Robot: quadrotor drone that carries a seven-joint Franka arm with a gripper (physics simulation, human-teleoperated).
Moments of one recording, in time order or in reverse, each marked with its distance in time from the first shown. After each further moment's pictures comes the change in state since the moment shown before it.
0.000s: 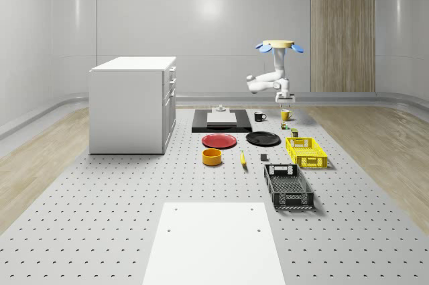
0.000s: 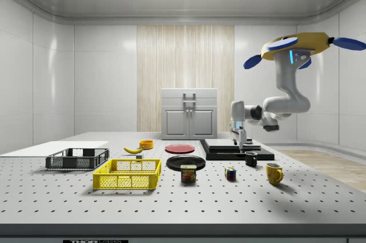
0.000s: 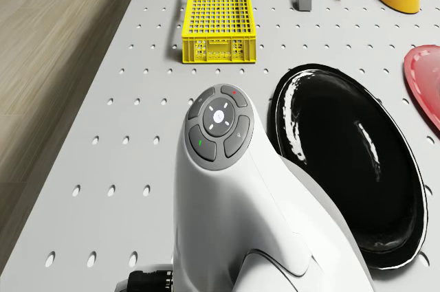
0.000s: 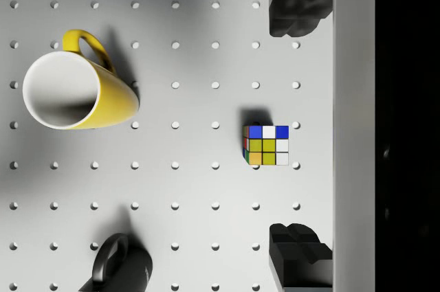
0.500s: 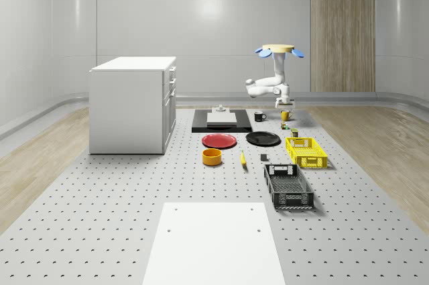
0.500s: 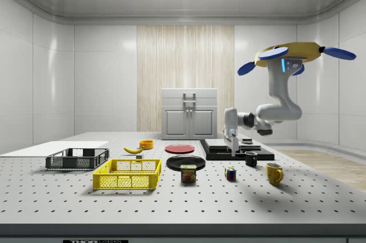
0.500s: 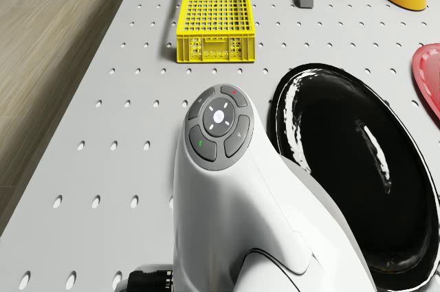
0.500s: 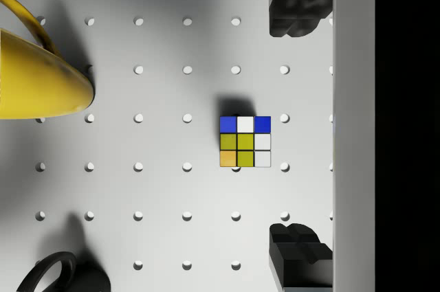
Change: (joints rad) arm -0.011 -0.040 0.010 0.002 0.019 0.037 0.010
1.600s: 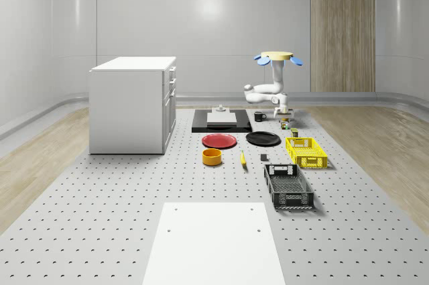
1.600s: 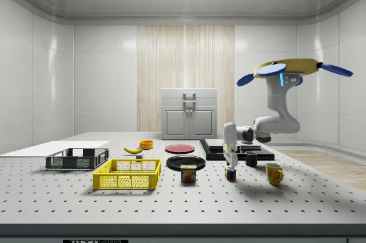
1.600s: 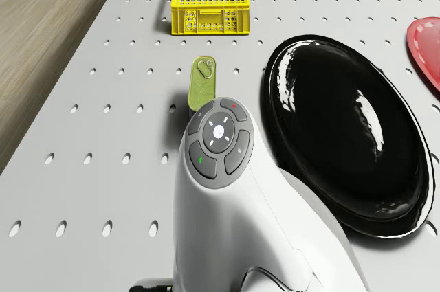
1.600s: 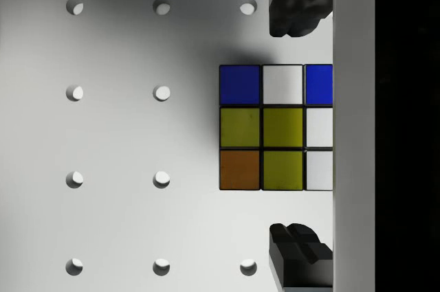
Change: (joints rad) arm -0.016 -0.083 -0.056 0.016 -0.033 0.099 0.009
